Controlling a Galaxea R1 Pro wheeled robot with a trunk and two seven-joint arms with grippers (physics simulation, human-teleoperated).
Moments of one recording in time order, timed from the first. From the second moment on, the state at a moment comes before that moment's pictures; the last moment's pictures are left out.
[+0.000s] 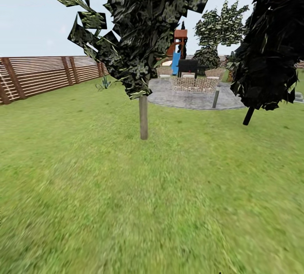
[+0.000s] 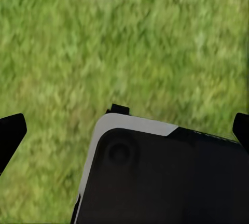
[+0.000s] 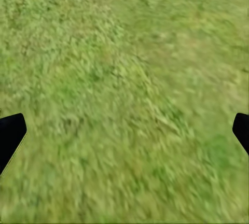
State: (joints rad) left arm -0.07 0.03 0.05 -0.29 0.22 -0.14 0.01; right arm -0.25 -0.04 -0.11 -0.14 -0.10 -0.66 -0.16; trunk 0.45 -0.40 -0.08
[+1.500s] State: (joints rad) left arm -0.07 0.02 0.04 -0.29 0.22 -0.15 0.01; right arm -0.25 -0.04 -0.11 -0.14 -0.09 -0.66 -0.16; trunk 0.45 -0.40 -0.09
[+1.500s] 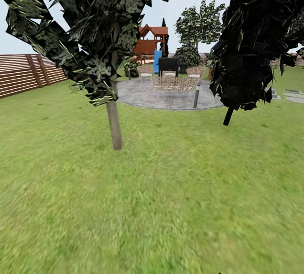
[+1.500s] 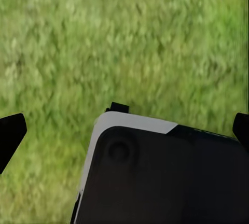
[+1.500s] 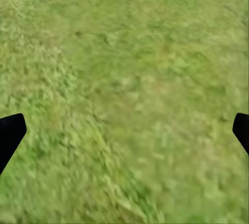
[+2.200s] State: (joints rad) left arm -0.07 0.00 0.04 -0.29 0.22 -0.15 0.01; right arm -0.25 -0.04 -0.11 -0.14 -0.09 -0.66 -0.16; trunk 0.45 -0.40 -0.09
